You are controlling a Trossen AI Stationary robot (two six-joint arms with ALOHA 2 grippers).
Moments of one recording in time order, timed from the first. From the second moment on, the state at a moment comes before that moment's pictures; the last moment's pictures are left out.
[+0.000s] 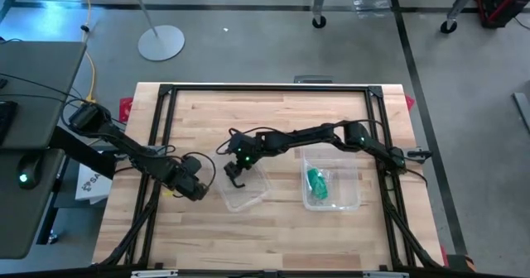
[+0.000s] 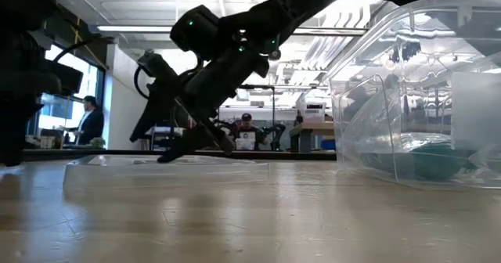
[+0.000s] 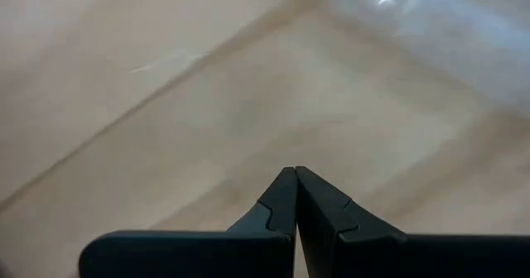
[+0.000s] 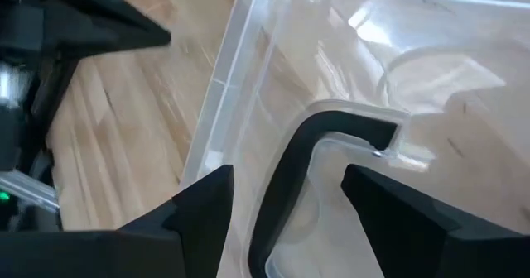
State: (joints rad) left arm -0.53 1.26 0.54 -0.76 -0.22 -1.48; right arm -0.04 2.40 1.83 -0.29 -0.27 0.79
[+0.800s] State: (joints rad) left arm -0.53 1.26 0.54 -0.70 -0.21 -1.44; right arm 0.06 2.34 1.83 -0.54 -0.25 0.70
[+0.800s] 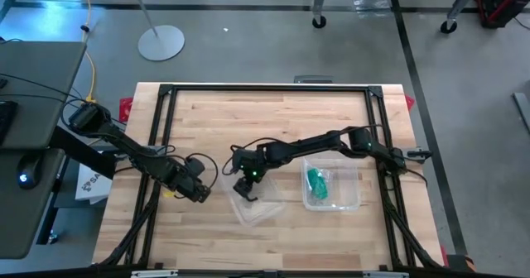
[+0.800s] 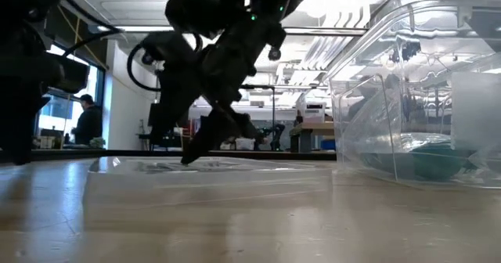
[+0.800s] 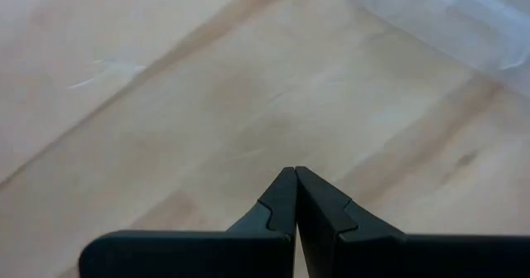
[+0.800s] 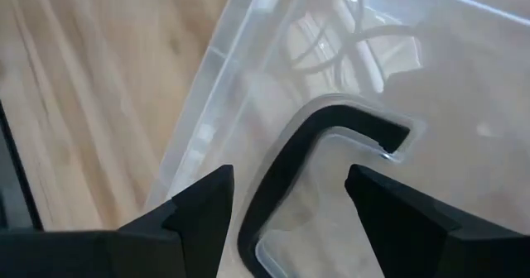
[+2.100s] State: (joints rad) left arm -0.51 1.49 0.54 -0.19 -0.35 -1.25; right arm 0.14 2.40 1.83 -0.47 -0.19 0.97
